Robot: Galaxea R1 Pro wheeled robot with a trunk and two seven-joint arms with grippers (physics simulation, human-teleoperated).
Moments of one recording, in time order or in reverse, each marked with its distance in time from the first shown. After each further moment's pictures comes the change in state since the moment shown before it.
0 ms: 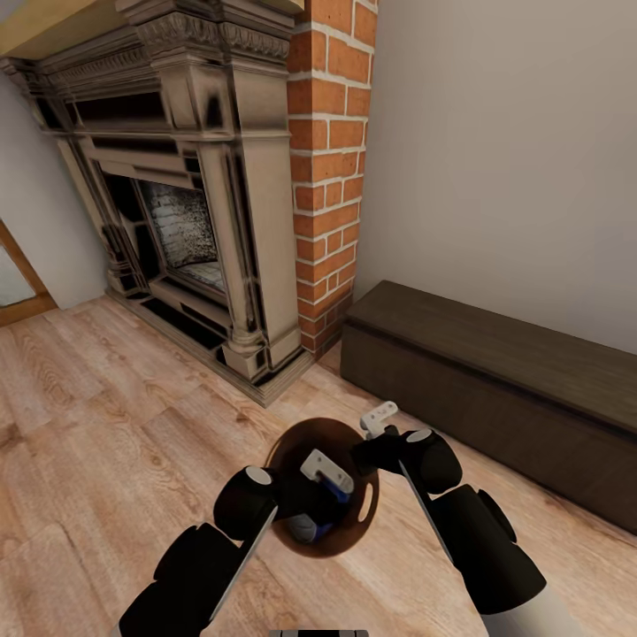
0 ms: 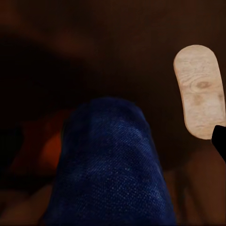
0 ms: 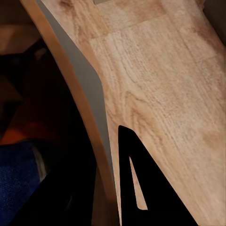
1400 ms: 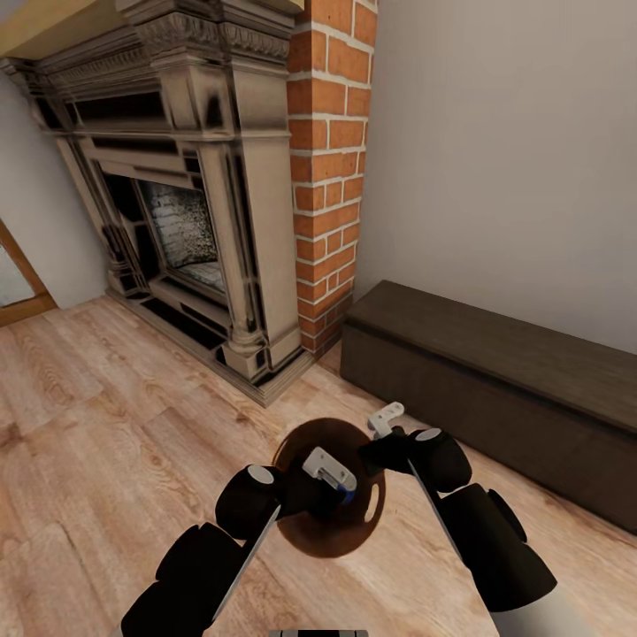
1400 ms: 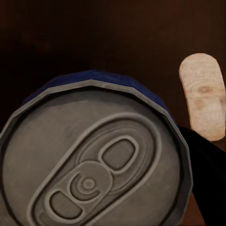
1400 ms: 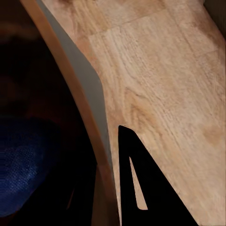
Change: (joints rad) left arm -0.002 -0.011 -0.005 -0.013 -0.009 -0.002 0.011; right arm 0.000 -0.030 -0.019 -0.001 -0.018 0.002 0.030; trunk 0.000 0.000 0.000
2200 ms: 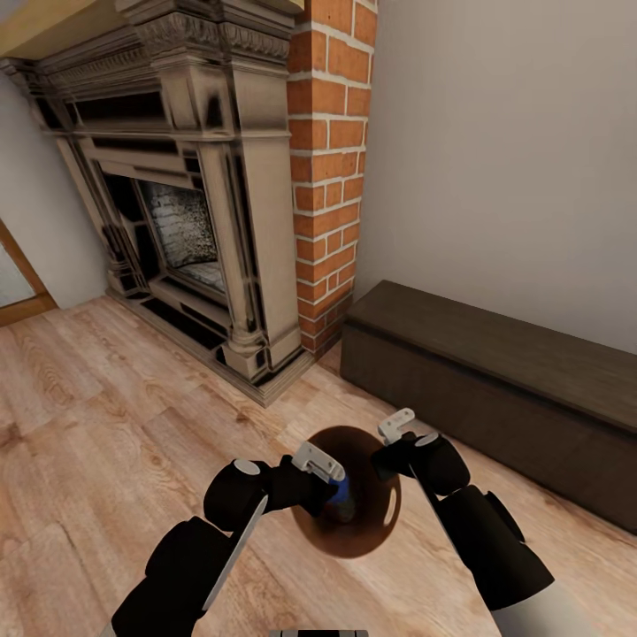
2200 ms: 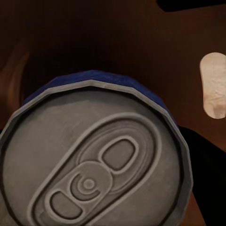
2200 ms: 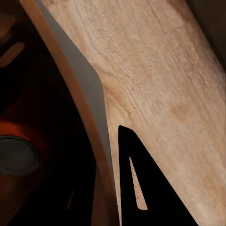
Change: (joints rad) left arm 0.000 0.012 0.066 -0.002 0.056 0.010 -0.012; right arm 0.000 -0.014 -0.003 0.080 0.071 -0.009 -0.068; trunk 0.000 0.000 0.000
